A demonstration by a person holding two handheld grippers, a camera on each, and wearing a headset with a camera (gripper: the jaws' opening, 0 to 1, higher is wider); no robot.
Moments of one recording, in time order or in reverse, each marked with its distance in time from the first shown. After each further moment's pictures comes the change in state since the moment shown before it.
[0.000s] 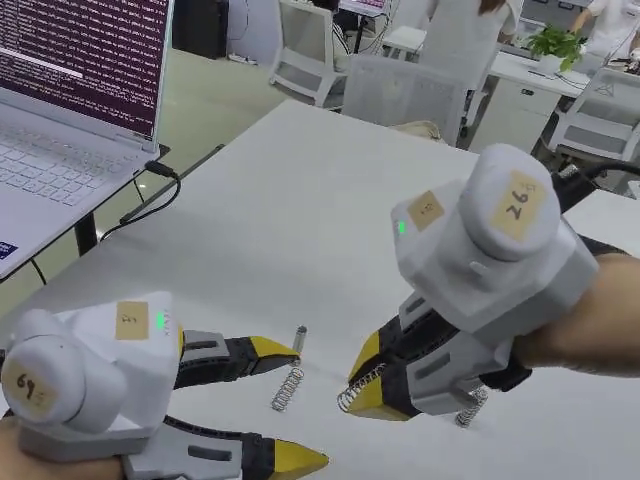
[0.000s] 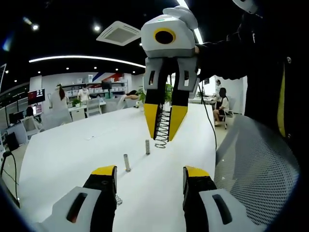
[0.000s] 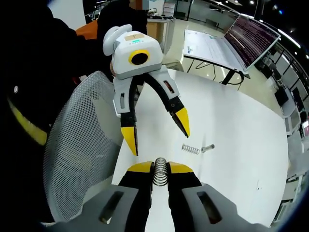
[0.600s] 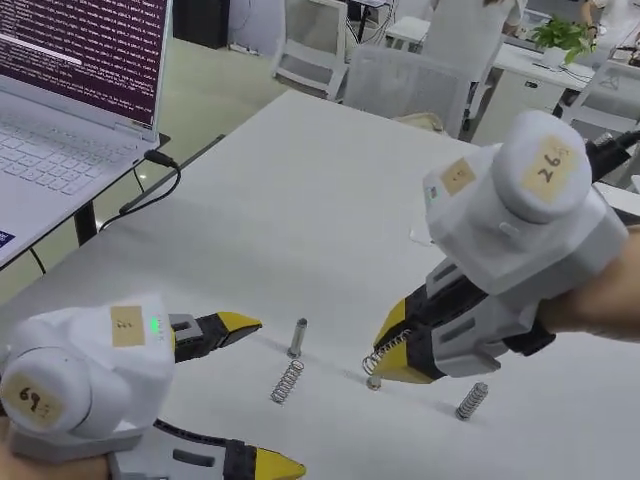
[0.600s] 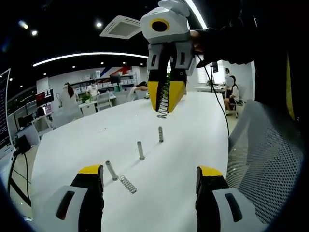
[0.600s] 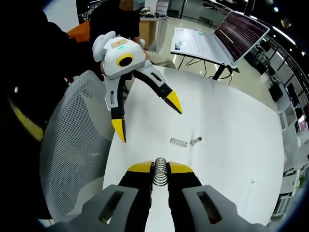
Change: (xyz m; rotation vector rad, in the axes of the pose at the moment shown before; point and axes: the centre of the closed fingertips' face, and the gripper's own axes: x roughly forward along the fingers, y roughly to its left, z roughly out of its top) left arm -0.007 0.019 -0.023 0.057 0.087 0.110; right arm -0.013 -0.027 -0.013 0.033 0.021 -0.055
